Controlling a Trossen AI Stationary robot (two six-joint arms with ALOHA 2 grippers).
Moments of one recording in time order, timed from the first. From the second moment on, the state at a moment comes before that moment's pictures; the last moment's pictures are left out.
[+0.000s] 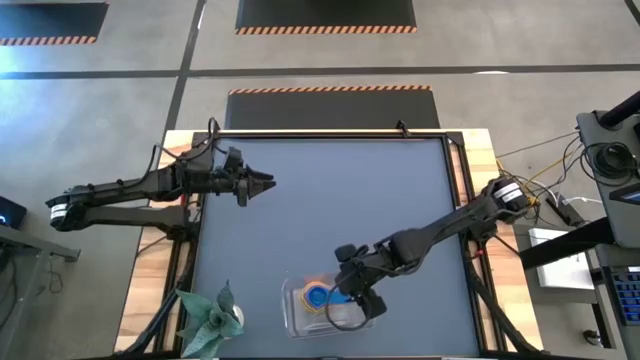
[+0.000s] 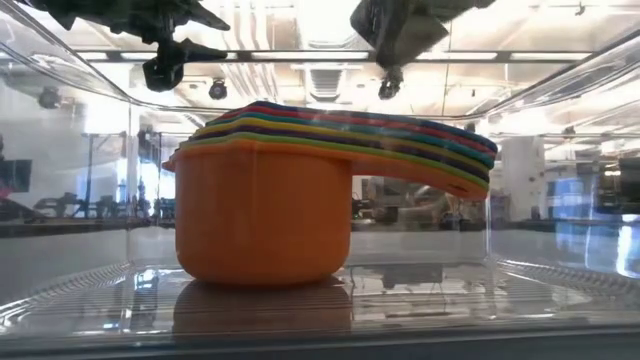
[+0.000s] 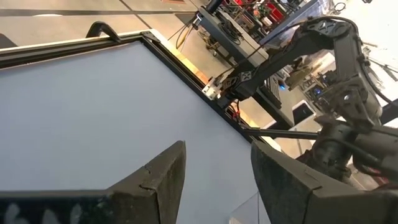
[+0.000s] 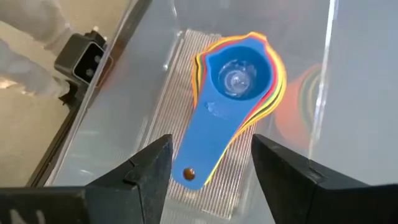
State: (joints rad) left arm 0.25 0.76 0.66 -0.12 0.09 -0.67; right arm 0.40 1.76 1.36 -0.50 -0.11 0.02
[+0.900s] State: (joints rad) left arm 0.25 0.59 0.77 -0.12 0.12 -0.58; right arm 0.26 1.52 1.27 -0.37 0.00 -0.05
